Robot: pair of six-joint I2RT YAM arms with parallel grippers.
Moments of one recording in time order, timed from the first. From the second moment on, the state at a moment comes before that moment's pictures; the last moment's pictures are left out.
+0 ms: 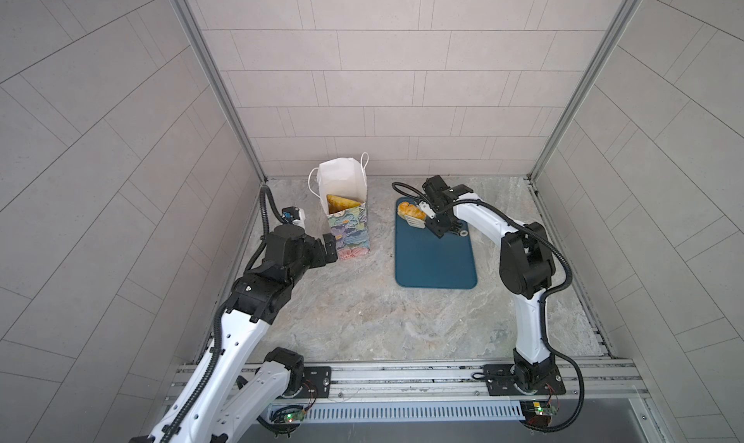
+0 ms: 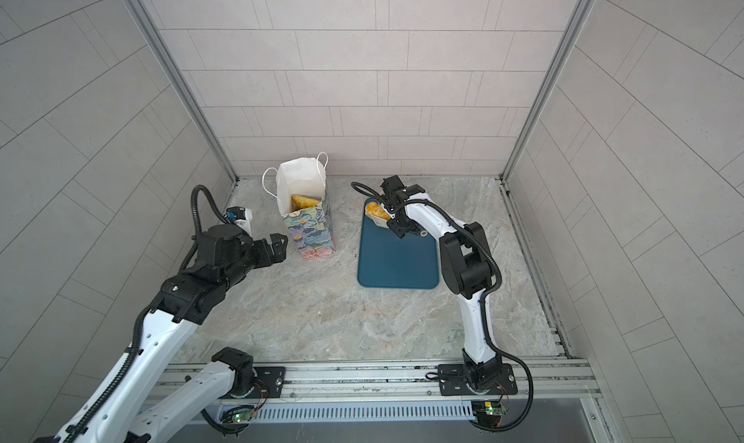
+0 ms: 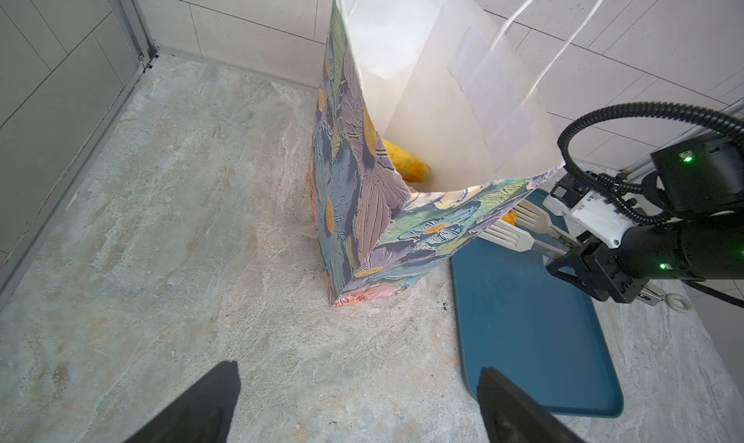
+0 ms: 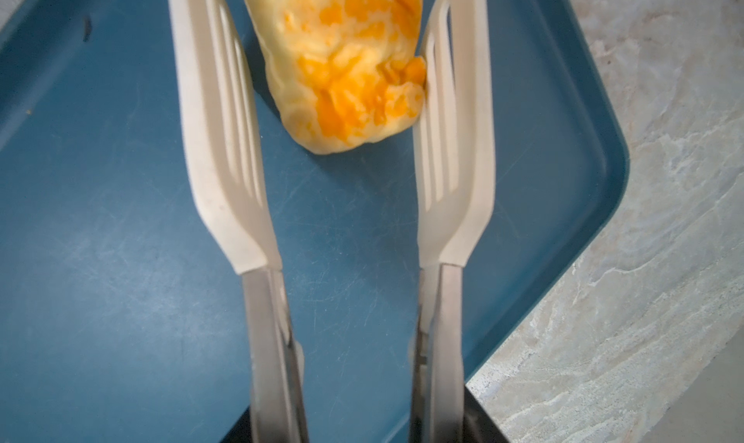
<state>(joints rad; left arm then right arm) -0.32 0.82 0.94 -0.69 -0.14 -0.42 0.39 2.10 1.79 -0.95 0.20 -0.34</state>
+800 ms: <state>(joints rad) -0.32 0.80 0.94 -0.69 -0.14 -0.42 0.40 2.10 1.72 -0.96 0.19 -0.30</state>
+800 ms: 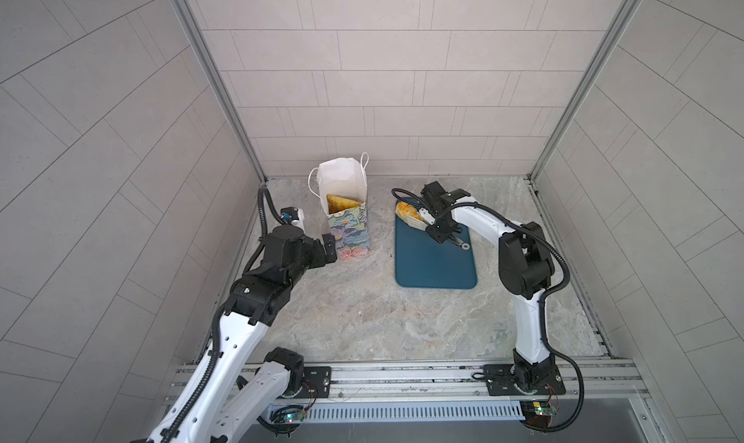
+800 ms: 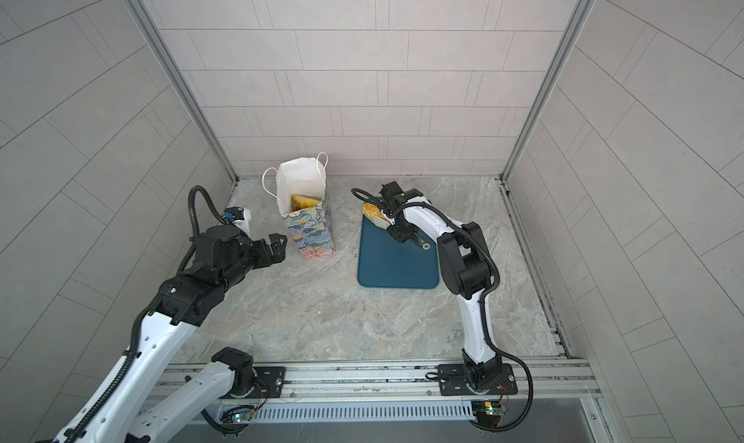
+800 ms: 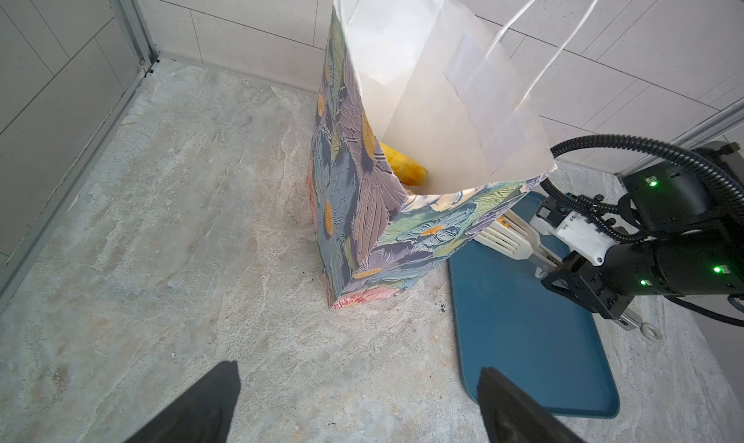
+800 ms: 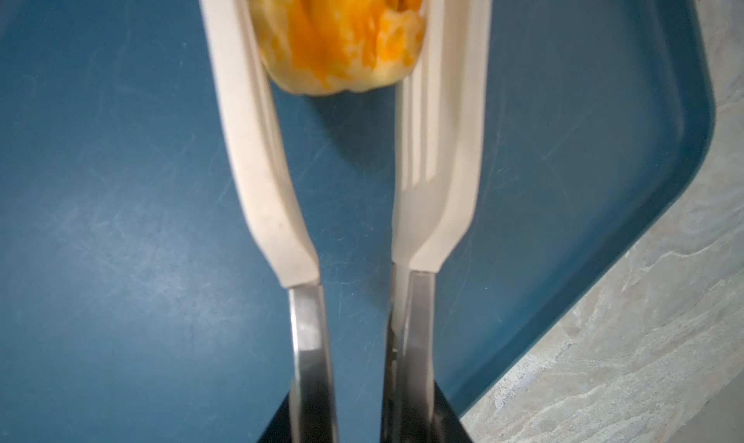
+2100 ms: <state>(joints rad) -0.32 0.75 0.94 -0.69 -0.16 -0.43 0.40 1.73 1.51 -0.94 0.02 -0.12</state>
